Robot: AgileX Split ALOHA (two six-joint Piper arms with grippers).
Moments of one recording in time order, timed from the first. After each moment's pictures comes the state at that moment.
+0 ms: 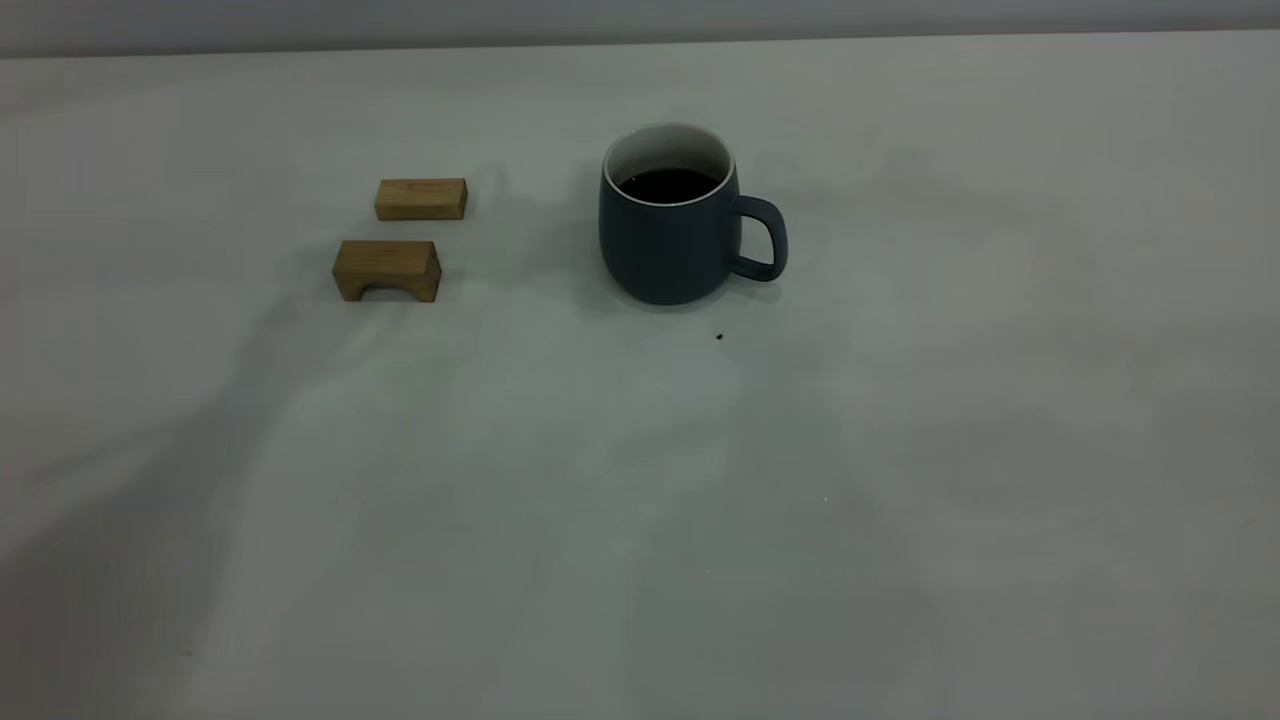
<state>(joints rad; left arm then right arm) -0.30 2.27 -1.74 -1.36 0.80 -1.04 0.08 0.02 -0.48 -0.14 1.15 0.22</state>
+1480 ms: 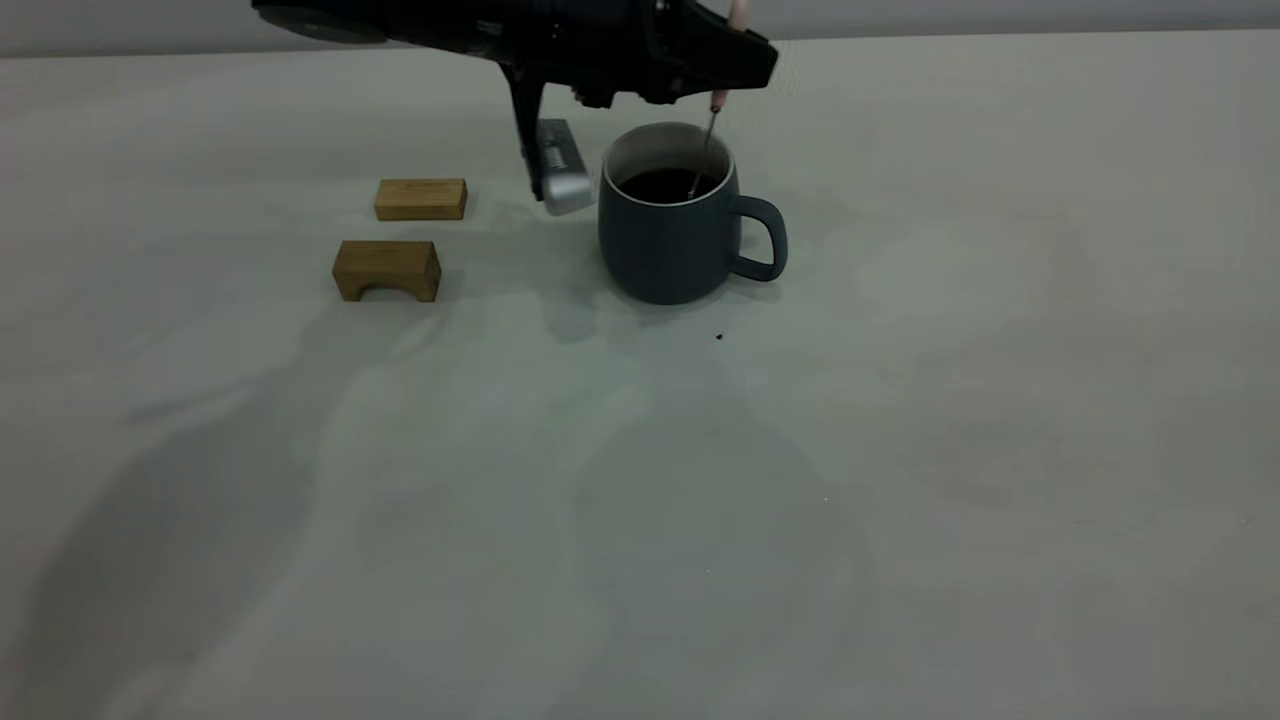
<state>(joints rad) -0.30 2.60 -1.75 -1.64 0.80 -1.06 0.08 0.02 -0.48 -0.14 1.15 0.22</state>
